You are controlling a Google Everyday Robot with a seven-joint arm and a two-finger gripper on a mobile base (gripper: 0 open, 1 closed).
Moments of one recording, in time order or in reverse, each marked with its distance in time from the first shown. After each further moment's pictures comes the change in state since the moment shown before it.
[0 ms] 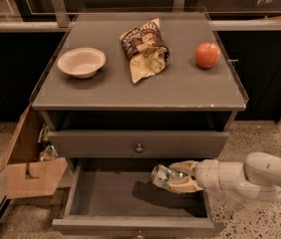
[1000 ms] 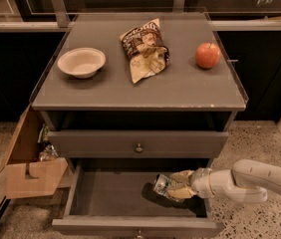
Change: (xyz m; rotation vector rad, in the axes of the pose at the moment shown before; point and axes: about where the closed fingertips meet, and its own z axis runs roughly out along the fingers) arm 0.084 -0.014 0.036 0.008 0.112 0.197
